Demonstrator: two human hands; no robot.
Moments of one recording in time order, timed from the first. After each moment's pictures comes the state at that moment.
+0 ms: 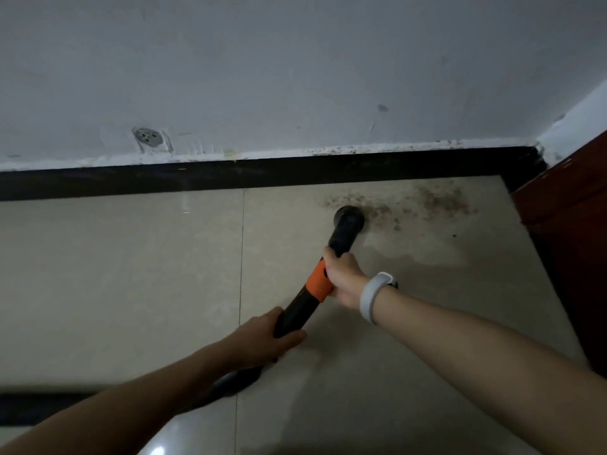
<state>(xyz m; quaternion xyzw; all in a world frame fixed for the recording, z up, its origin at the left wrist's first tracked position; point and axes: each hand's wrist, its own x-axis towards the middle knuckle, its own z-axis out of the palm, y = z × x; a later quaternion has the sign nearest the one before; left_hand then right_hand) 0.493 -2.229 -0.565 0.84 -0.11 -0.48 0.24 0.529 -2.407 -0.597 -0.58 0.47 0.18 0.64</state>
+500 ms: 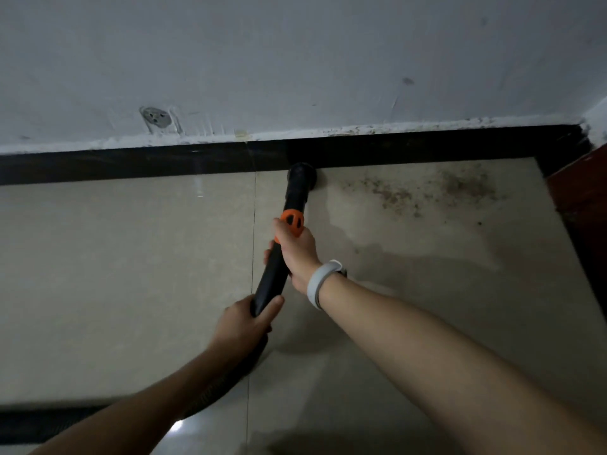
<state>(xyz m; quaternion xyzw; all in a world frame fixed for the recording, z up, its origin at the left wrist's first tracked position) 0.487 -2.198 -0.580 0.90 0.04 -0.29 0.33 0.549 -2.331 -0.570 -0.47 0.35 0.15 0.80</state>
